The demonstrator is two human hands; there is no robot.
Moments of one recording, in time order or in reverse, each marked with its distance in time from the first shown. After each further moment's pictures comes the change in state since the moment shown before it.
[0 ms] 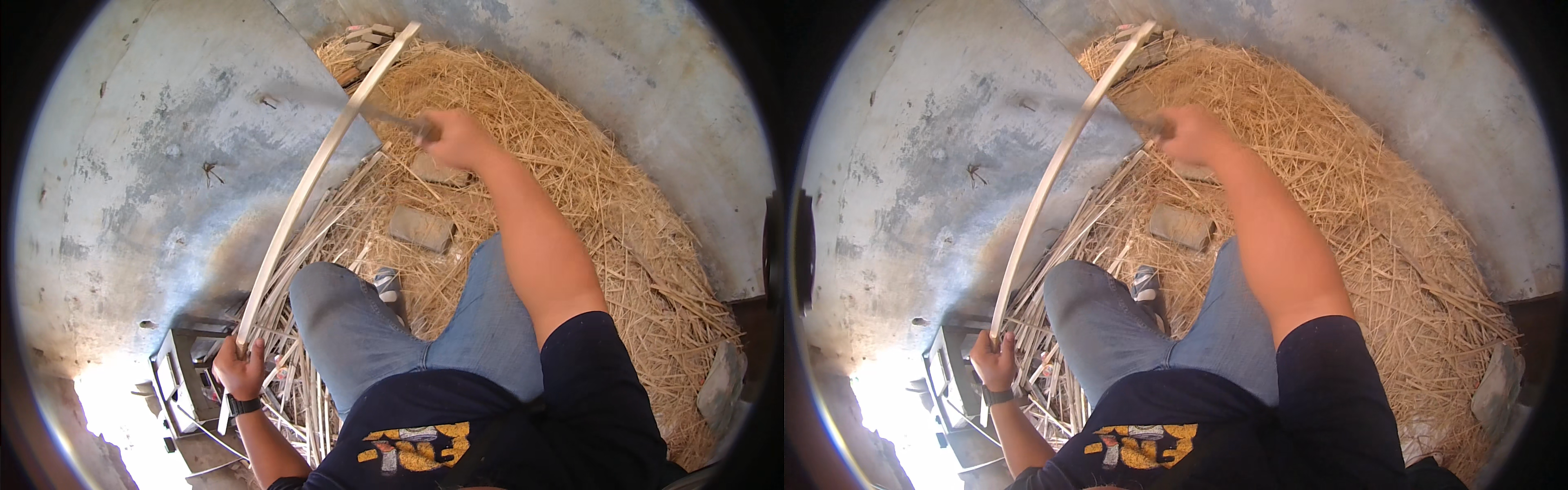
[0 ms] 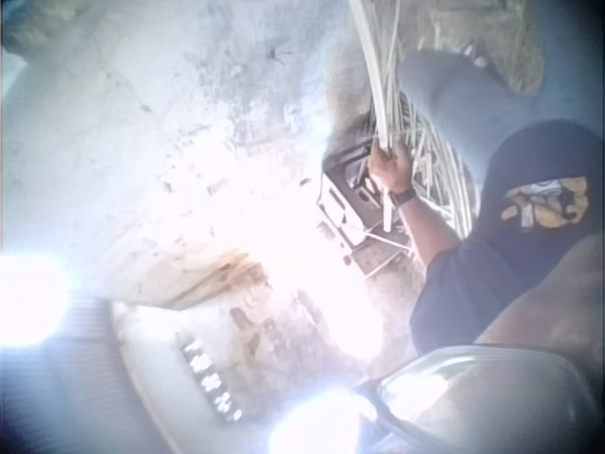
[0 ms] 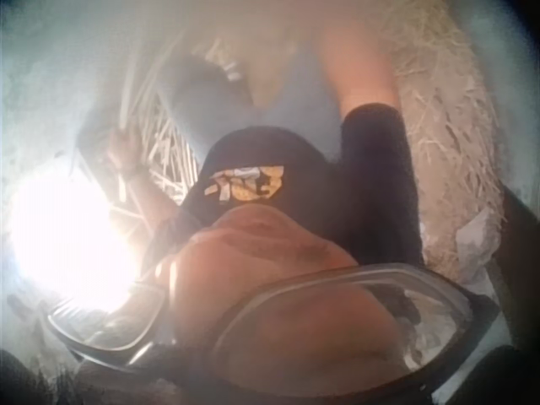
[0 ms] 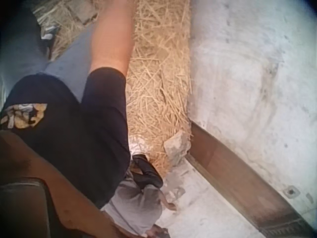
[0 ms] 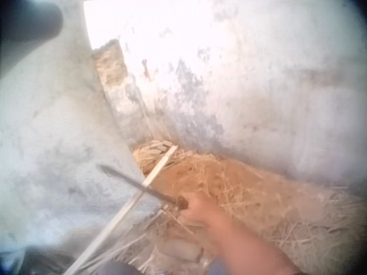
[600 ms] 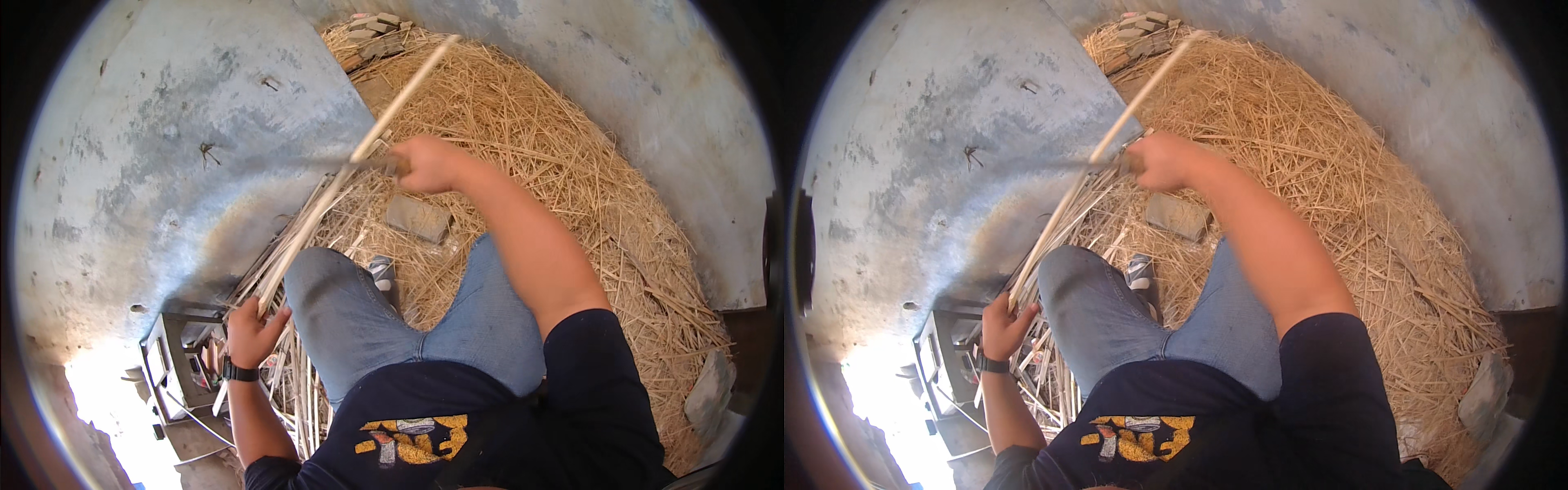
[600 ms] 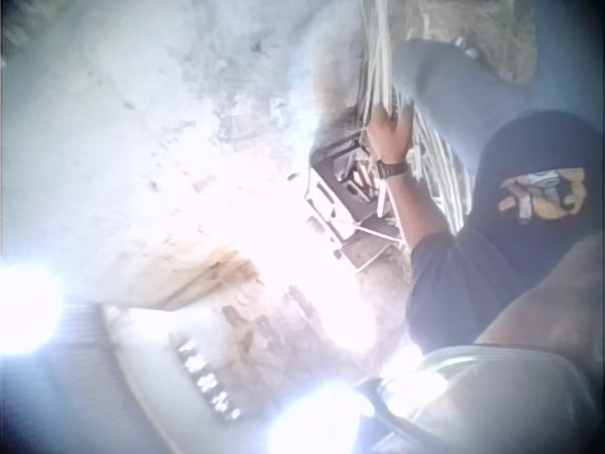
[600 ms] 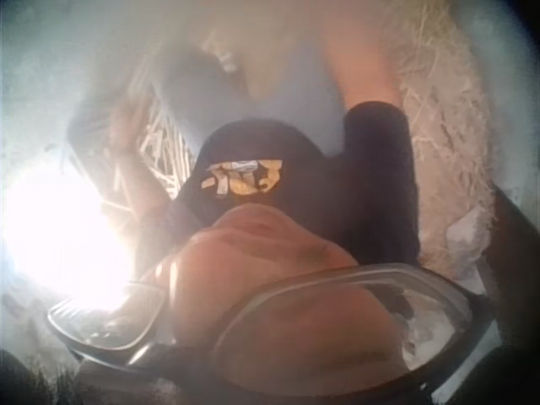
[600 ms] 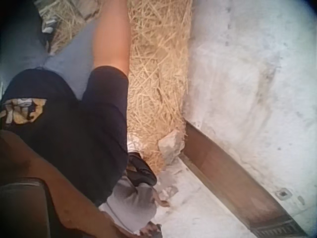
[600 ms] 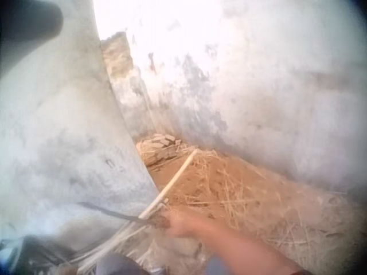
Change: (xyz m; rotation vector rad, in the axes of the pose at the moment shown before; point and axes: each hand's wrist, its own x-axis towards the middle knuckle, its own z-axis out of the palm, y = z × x) left_hand 0.031 0.033 0.022 -0.115 -0.353 -0.017; right_hand -0.004 -0.033 0.038 0.025 -0.413 -0.095
